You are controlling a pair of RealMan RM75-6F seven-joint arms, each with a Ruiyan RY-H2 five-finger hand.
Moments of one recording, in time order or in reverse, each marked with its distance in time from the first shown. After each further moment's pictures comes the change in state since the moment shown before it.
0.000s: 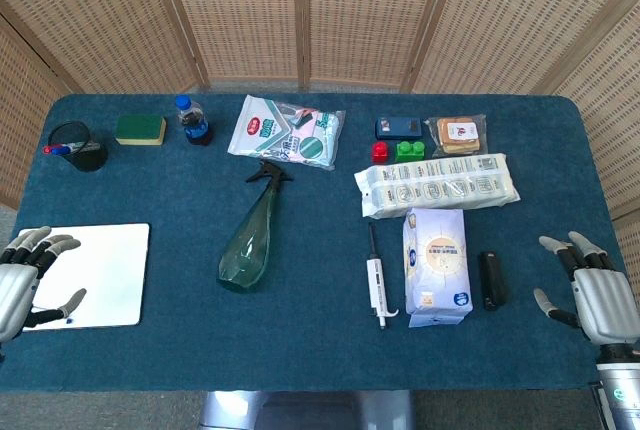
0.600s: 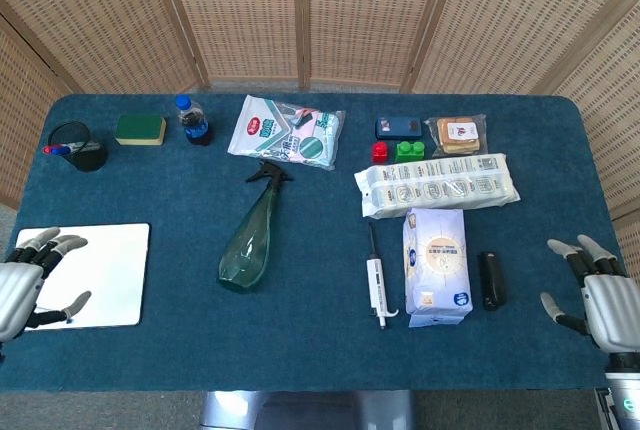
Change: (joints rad) left arm -0.028 0.062 0.007 -0.039 0.020 -0.054 -0.068; right arm -0.029 0.017 -0.013 -0.004 -0.031 0.049 0.033
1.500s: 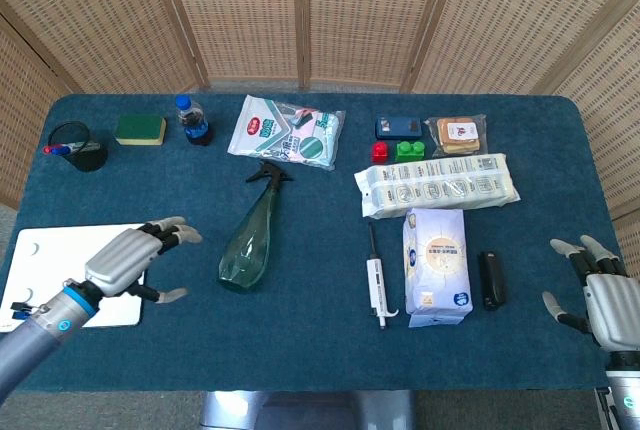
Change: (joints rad) left arm -0.393 -0.008 -0.093 -0.074 0.034 -0.491 -0.165; right arm 0.001 -0.013 0.007 0.017 0.028 -0.013 0.004
